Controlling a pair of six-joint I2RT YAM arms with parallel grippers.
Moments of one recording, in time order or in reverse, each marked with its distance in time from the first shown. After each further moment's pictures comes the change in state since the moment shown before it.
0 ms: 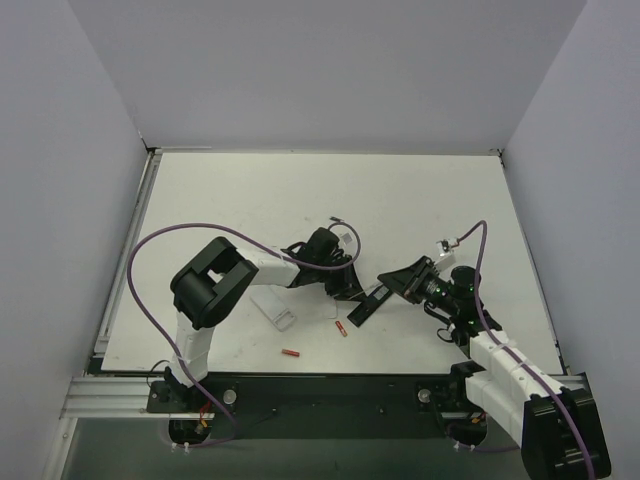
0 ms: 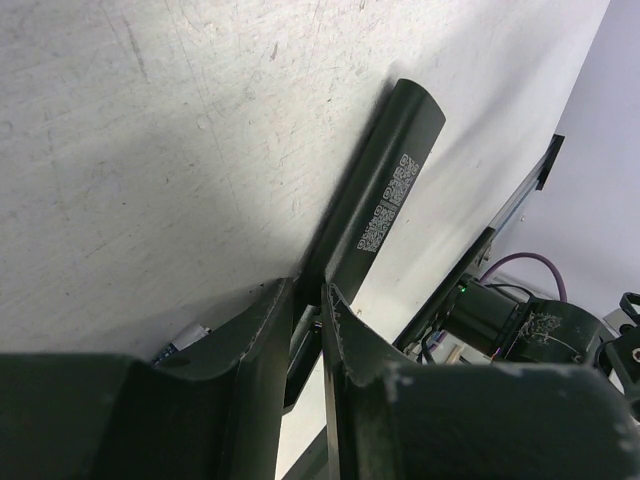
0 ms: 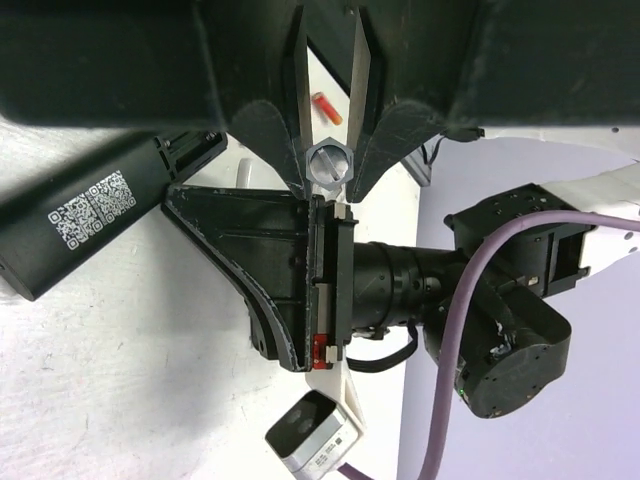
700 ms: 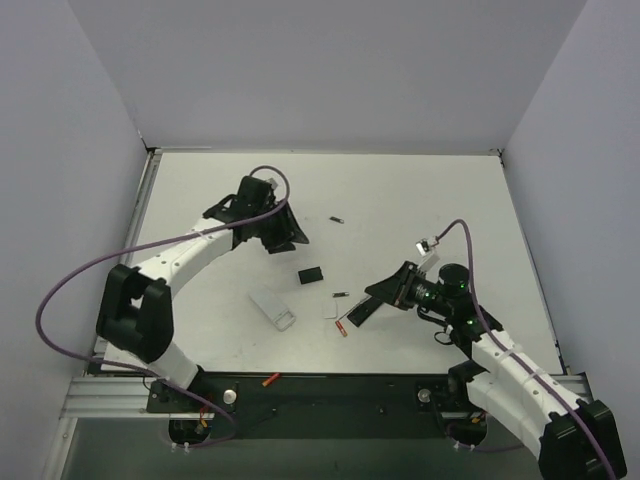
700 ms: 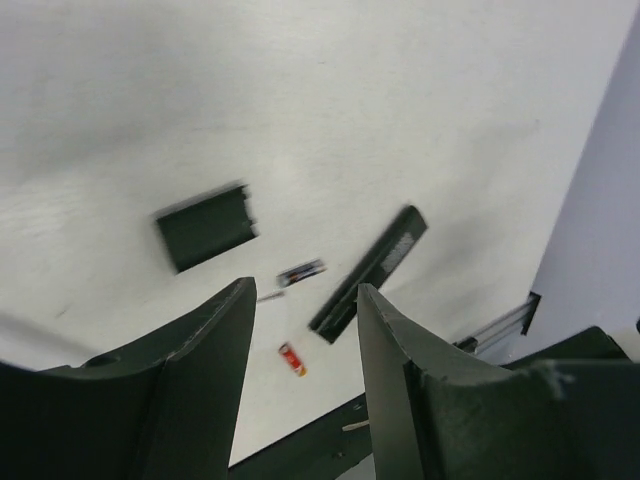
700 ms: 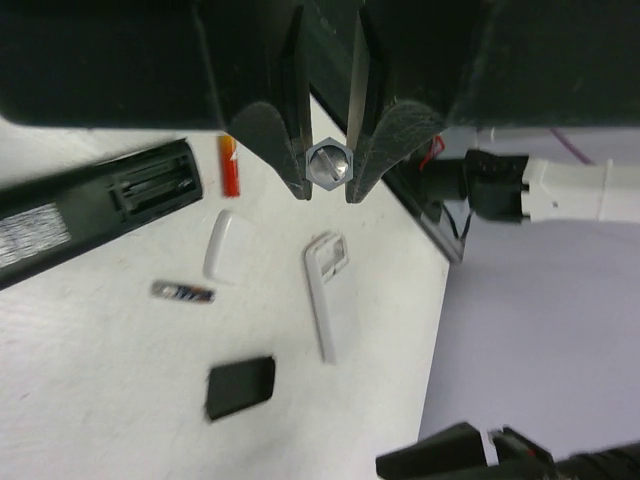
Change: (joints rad) left arm 0.299 -0.354 0.162 -0.542 -0.197 0.158; right arm 0.110 -0.099 0.092 -0.243 -0.009 -0.147
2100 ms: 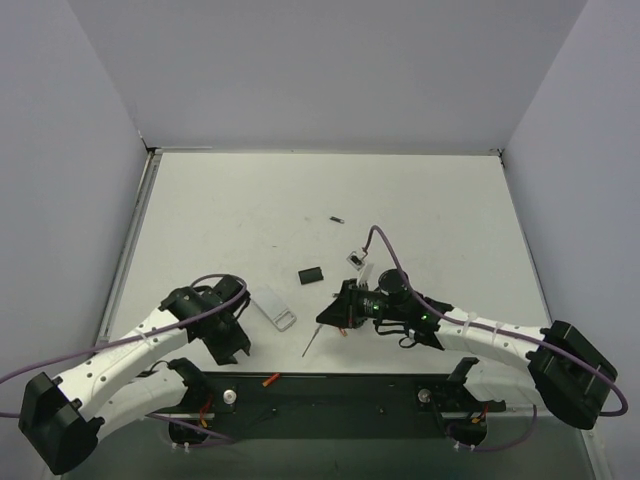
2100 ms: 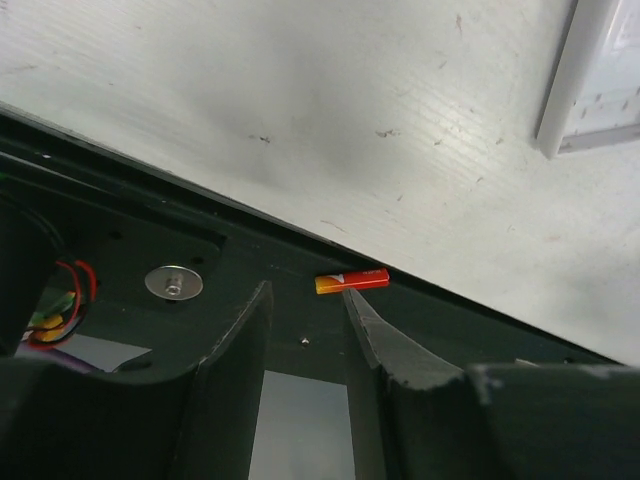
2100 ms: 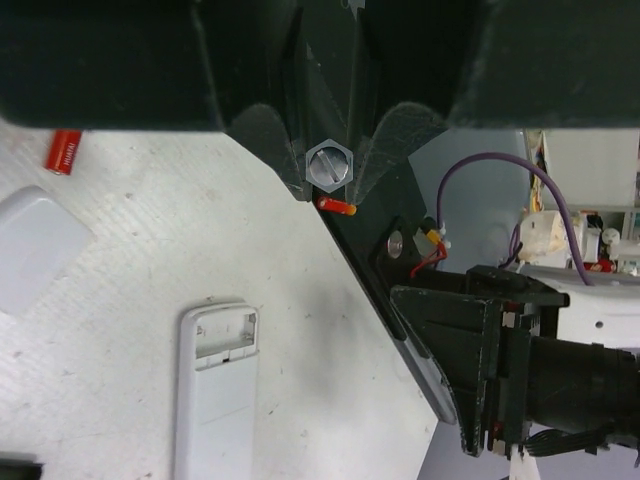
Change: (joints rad) left arm -0.208 -0.736 -0.575 -0.782 -0.354 -0.500; right arm 0.527 0.363 0.135 0.192 0.142 -0.081
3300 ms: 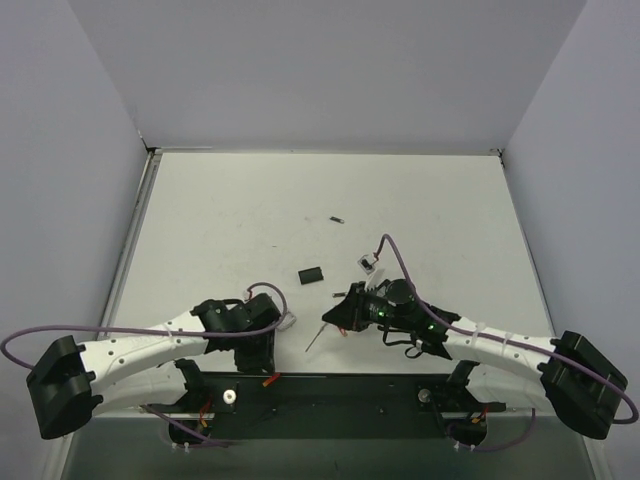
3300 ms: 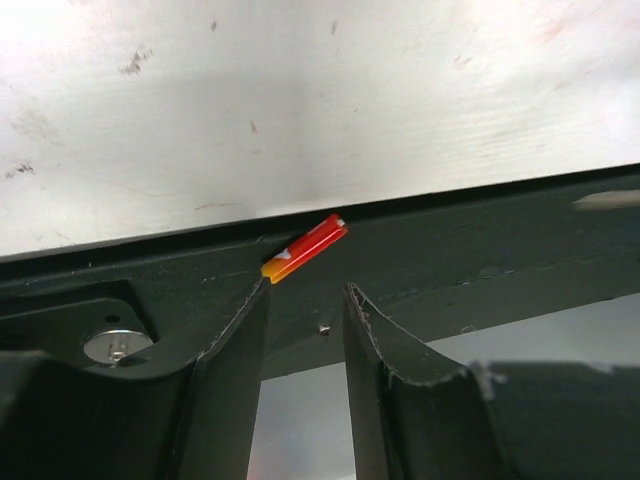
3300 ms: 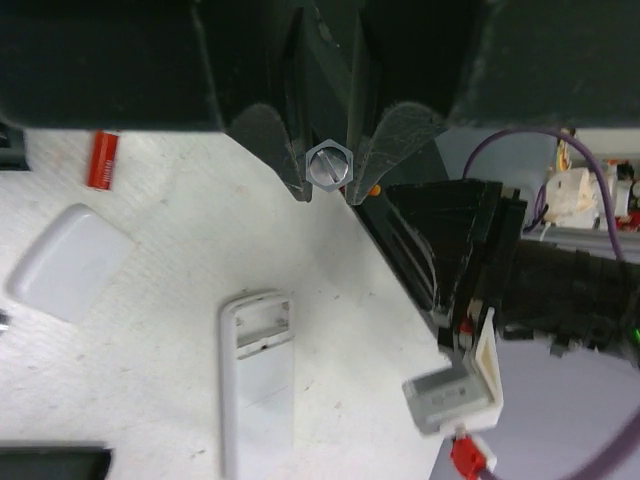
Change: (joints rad) left arm -0.315 0.125 -0.098 0.337 0.115 0.284; right arm 0.039 -0.086 -0.076 0.003 0.158 0.013
